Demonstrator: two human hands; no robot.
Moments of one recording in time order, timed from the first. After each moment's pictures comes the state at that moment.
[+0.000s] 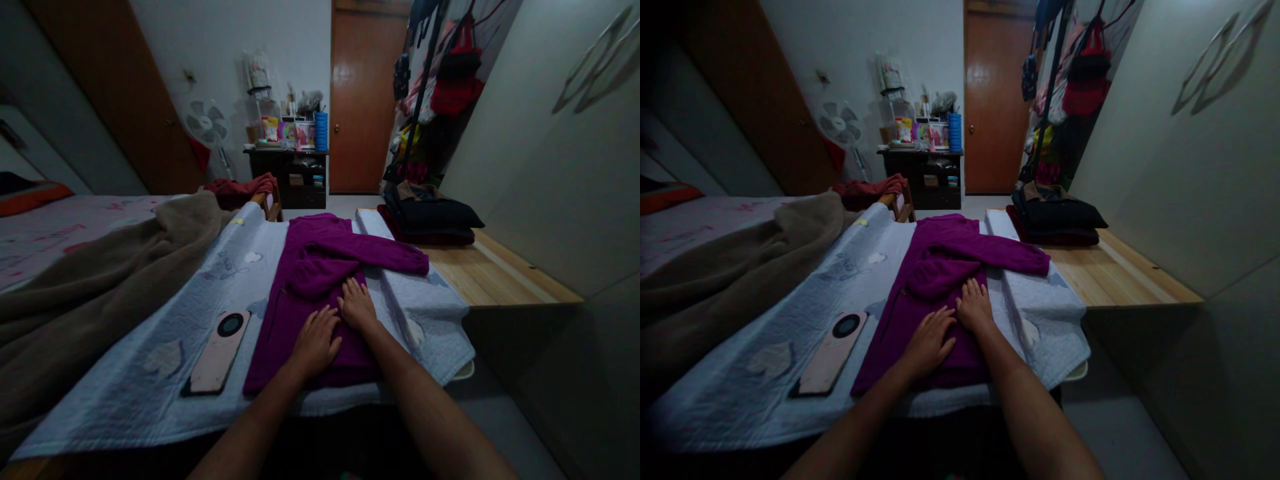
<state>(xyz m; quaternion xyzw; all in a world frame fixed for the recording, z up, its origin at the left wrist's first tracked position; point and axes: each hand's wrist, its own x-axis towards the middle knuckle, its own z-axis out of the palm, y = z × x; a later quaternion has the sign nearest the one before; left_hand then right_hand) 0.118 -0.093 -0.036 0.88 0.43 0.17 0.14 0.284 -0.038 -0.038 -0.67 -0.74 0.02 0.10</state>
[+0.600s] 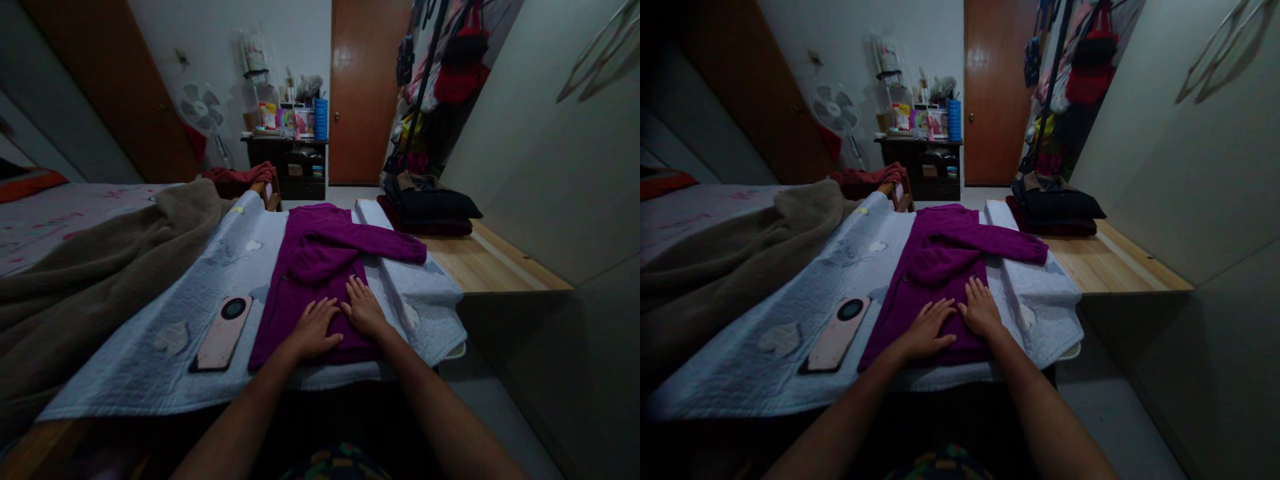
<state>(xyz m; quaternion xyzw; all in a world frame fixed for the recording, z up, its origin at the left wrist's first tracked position) 0.108 -0.099 -0.021 0.89 0.40 0.09 0.21 0.299 -0.085 -0.043 -0.64 -0.77 0.04 0.09</state>
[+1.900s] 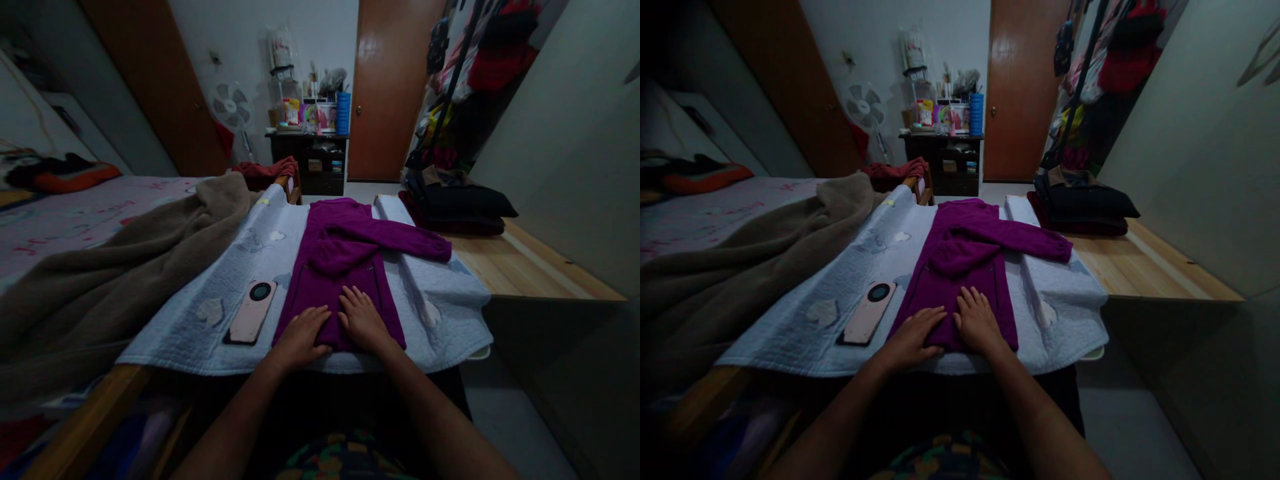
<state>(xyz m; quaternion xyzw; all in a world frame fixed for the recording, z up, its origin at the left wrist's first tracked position) 0.042 -0.145 -0.002 0.85 0.48 0.05 0.22 0.238 -0.127 -0.026 -0.57 -0.81 0.08 0.11</state>
